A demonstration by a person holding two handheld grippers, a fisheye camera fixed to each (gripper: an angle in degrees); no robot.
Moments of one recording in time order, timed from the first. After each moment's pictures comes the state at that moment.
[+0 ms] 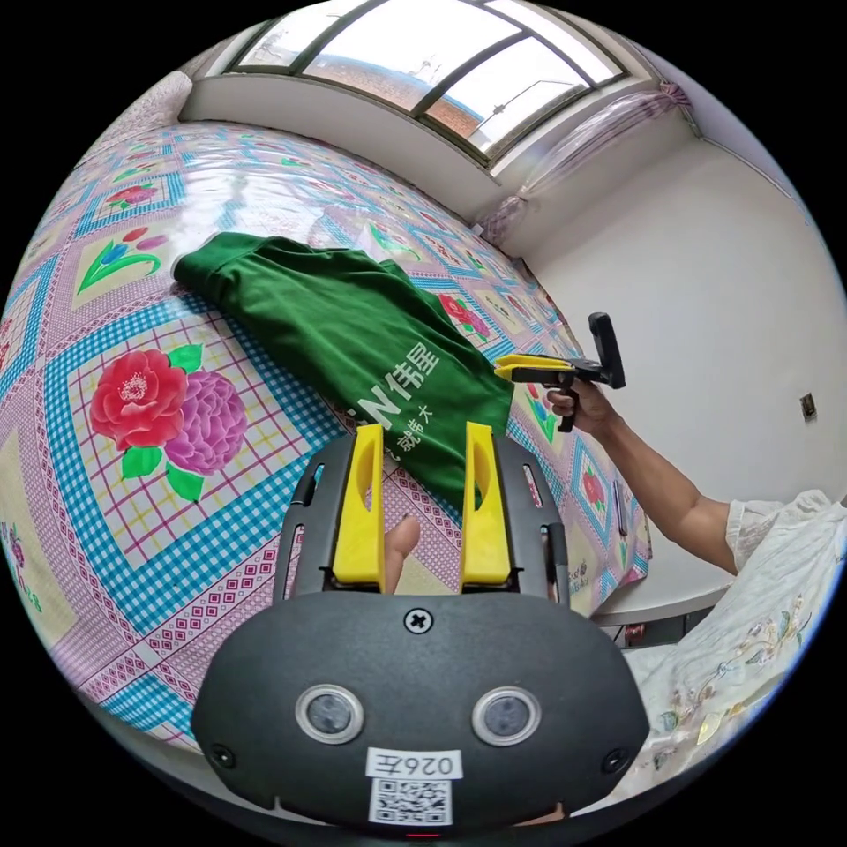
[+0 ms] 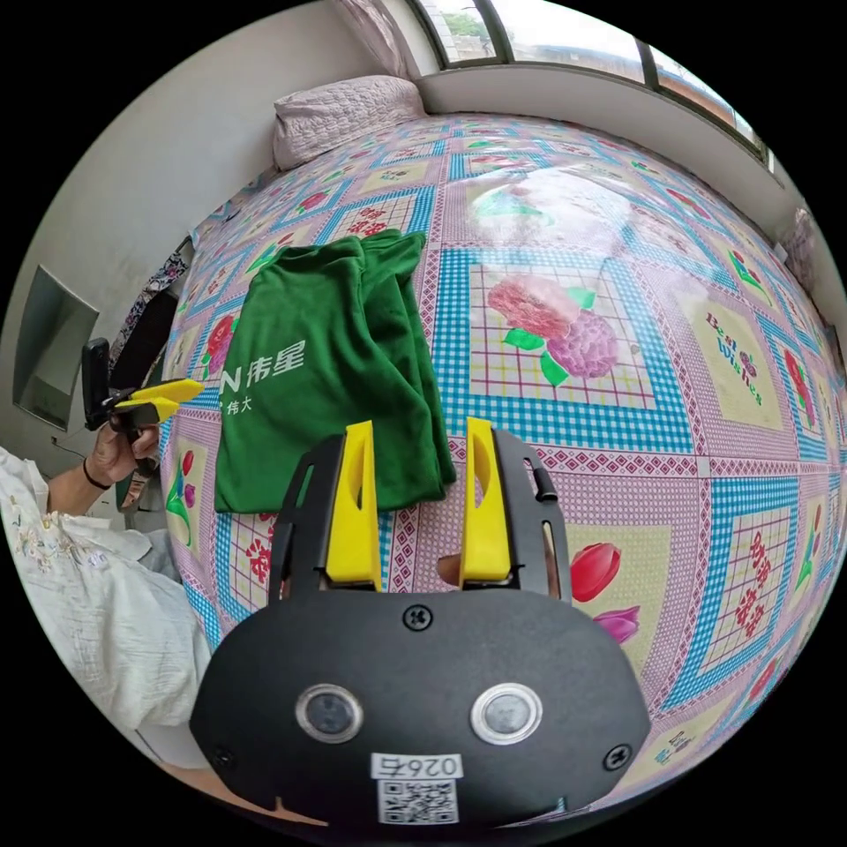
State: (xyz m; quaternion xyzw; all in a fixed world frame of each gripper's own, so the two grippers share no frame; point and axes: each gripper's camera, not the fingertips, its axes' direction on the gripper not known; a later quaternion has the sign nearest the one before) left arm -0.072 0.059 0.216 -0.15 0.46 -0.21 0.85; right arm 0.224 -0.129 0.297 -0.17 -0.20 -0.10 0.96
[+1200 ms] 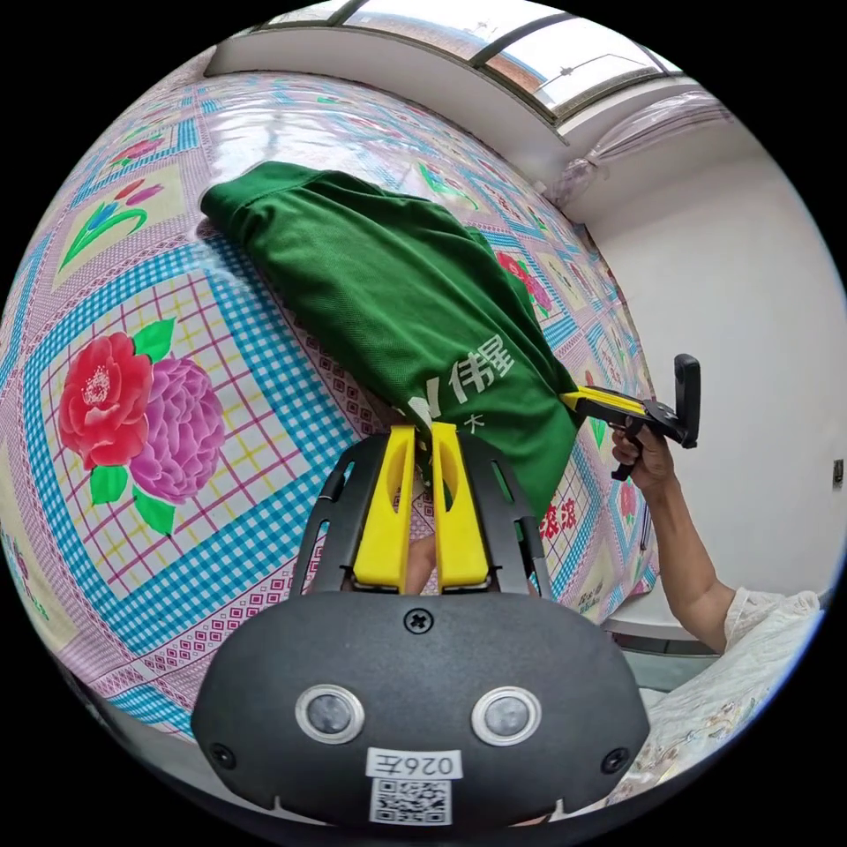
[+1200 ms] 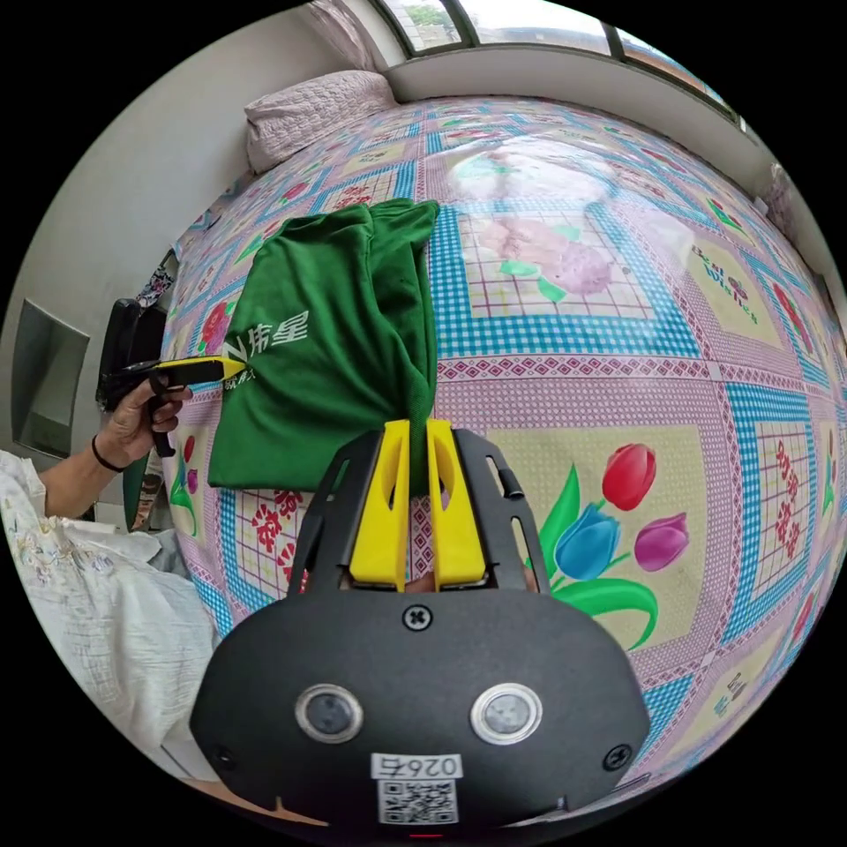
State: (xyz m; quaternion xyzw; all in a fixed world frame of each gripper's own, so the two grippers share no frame) left arm 0.030 -0.048 0.314 -0.26 0.43 -0.21 0.84; right arm 0.283 -0.131 0.263 -0.19 -0.19 -0.04 0.96
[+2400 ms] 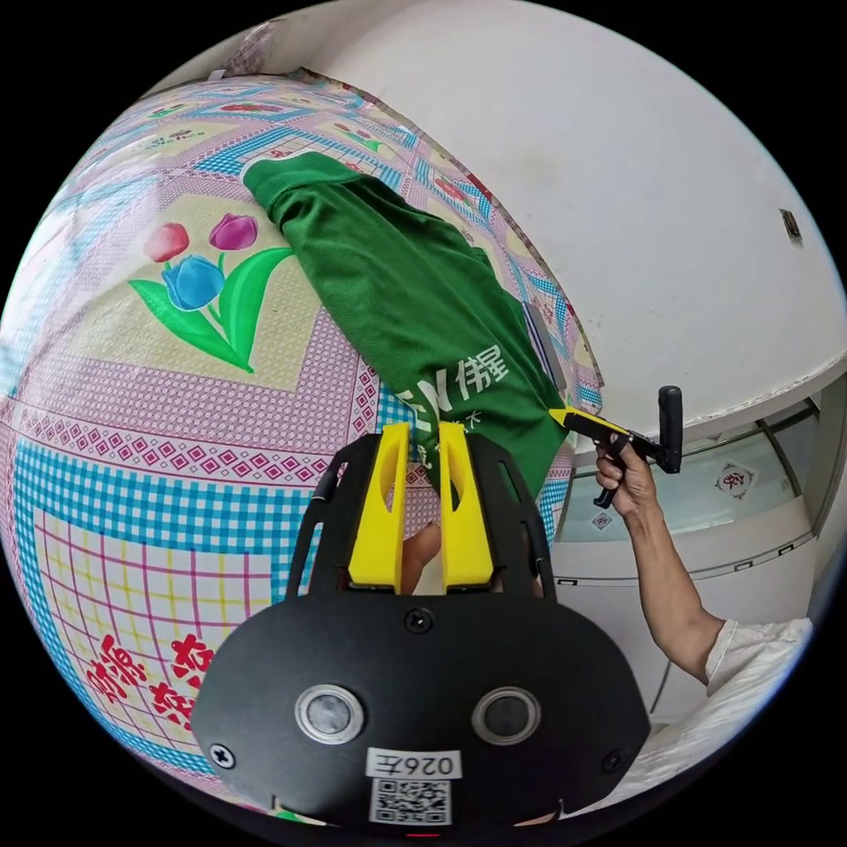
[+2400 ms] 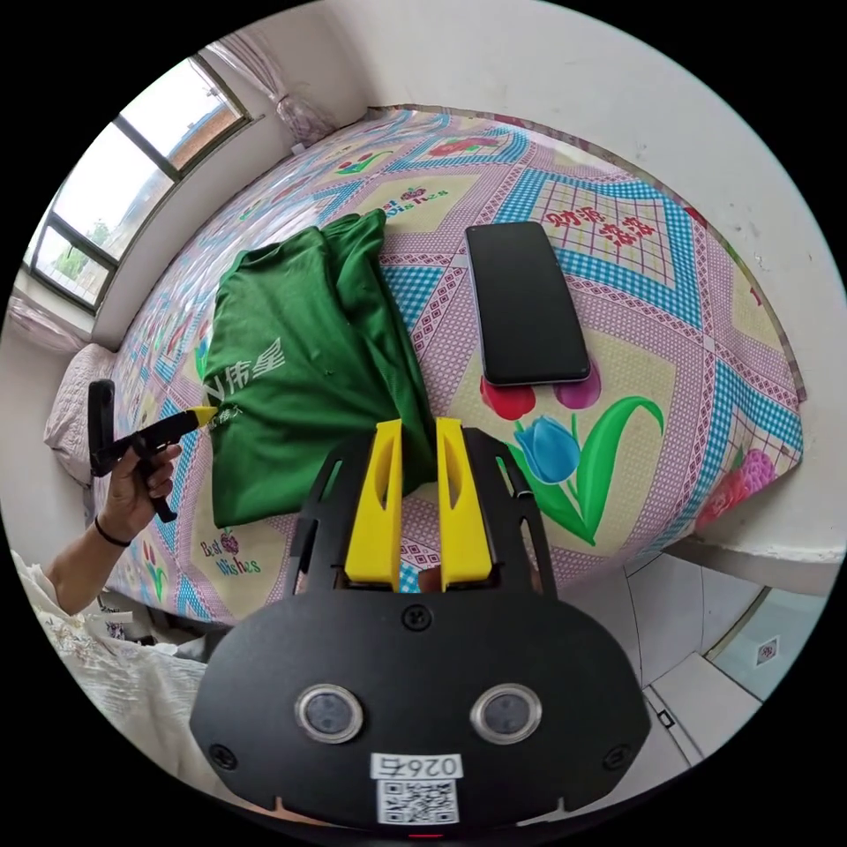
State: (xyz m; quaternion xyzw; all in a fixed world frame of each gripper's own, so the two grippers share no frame) left arm 0.392 -0.152 0.191 -0.24 0.63 0.12 0.73; right arm 0.436 0.253 -0.080 -0.13 0.06 0.44 0.89
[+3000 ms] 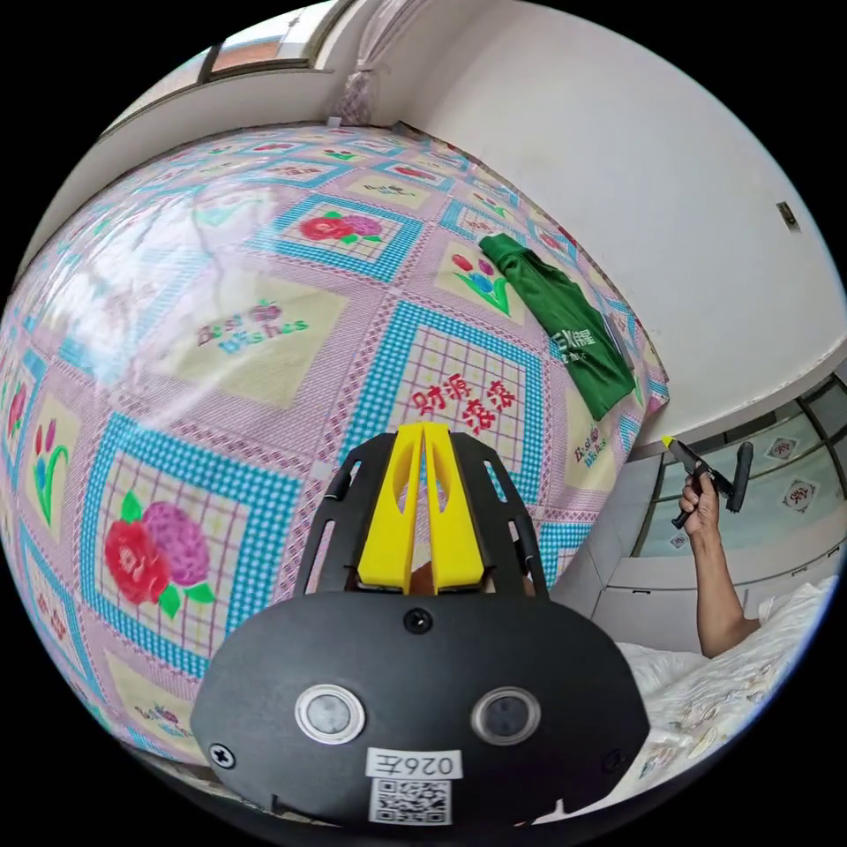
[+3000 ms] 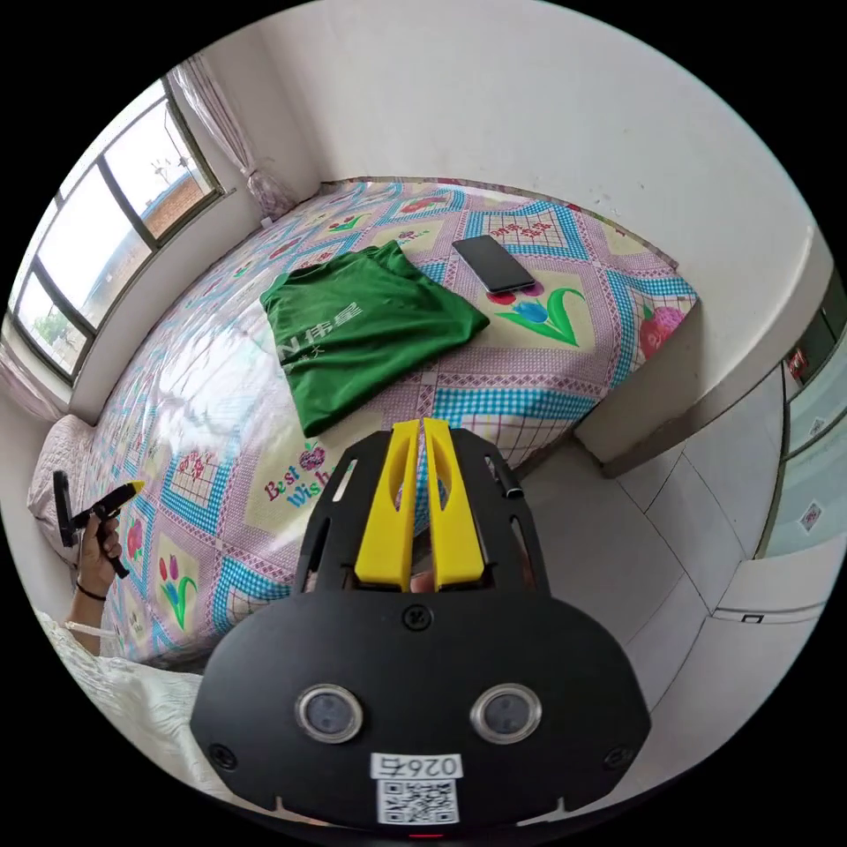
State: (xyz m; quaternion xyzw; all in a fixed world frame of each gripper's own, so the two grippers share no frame) left arm 0.099 -0.076 0.167 -0.20 0.48 0.08 0.85; right arm 0.178 0.294 -0.197 -0.03 0.18 0.51 0.84
